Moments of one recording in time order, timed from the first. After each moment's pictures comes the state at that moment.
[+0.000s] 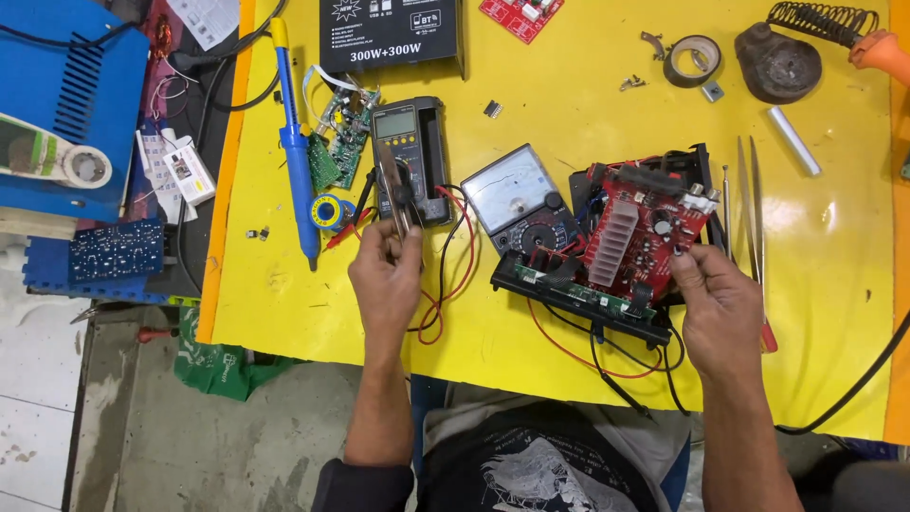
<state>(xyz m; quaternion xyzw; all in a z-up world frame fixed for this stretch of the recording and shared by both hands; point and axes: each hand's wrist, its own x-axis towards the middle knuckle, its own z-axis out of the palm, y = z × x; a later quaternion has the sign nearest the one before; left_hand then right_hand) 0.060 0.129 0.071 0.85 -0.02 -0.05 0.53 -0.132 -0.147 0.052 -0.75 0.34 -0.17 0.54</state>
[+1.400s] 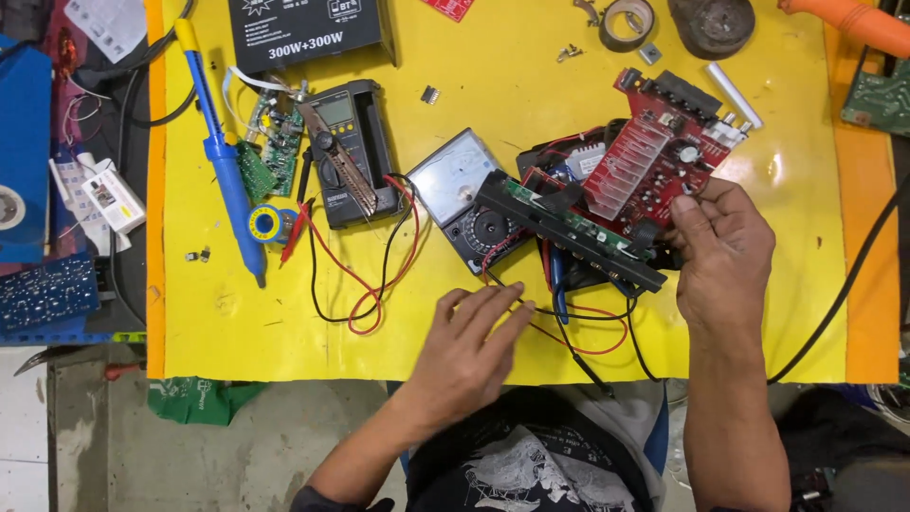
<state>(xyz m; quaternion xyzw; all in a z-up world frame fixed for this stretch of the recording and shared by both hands) -0.033 0.099 0.064 0.77 -0.58 -0.02 0.26 -0.127 -0.177 0.050 -0.60 0.39 -0.28 0.64</state>
